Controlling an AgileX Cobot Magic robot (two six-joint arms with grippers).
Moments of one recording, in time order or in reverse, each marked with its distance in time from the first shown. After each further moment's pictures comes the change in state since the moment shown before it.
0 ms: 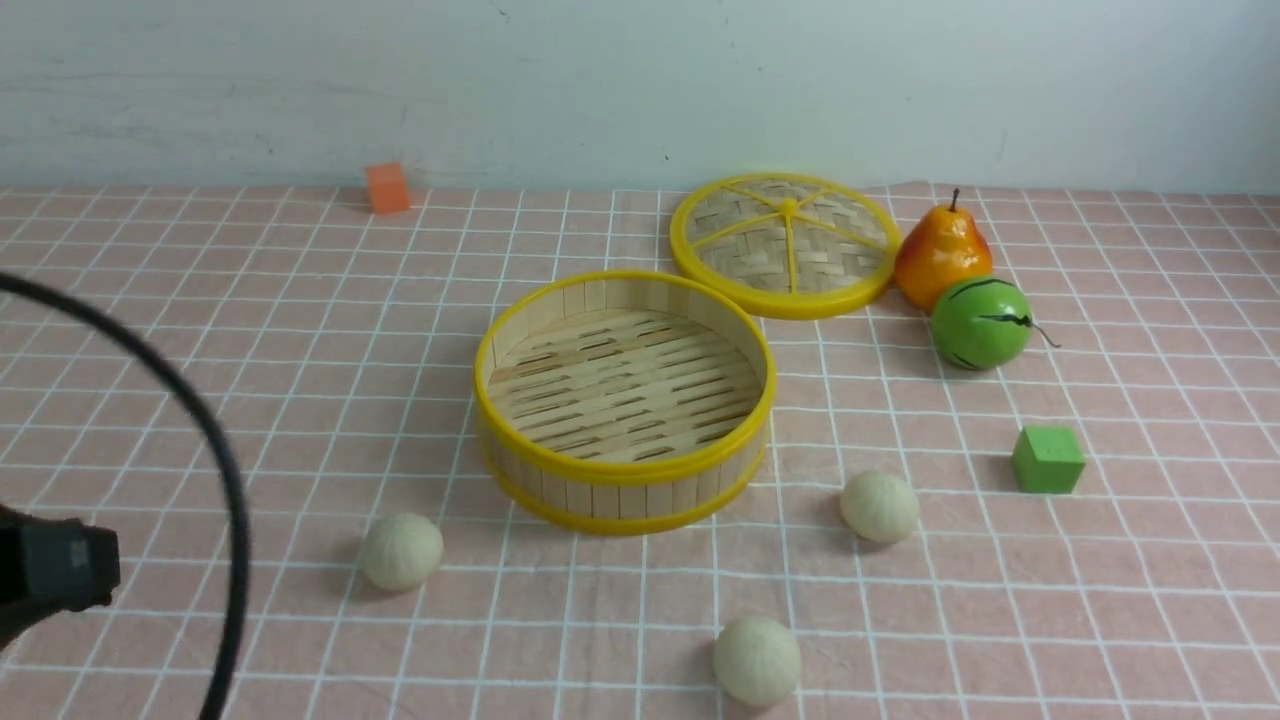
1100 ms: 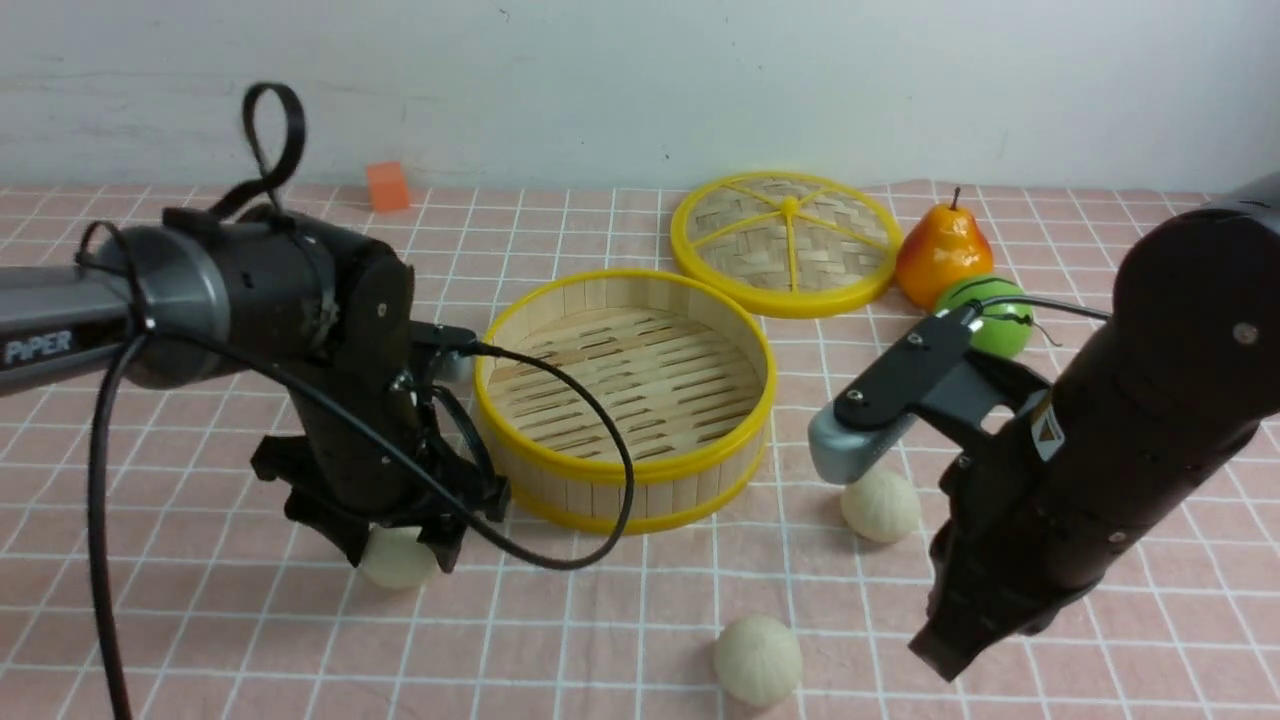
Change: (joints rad) right arm 0.672 0.849 -0.523 -0.823 0.479 0.406; left arm -0.308 1.093 -0.473 0.370 -0.093 -0.208
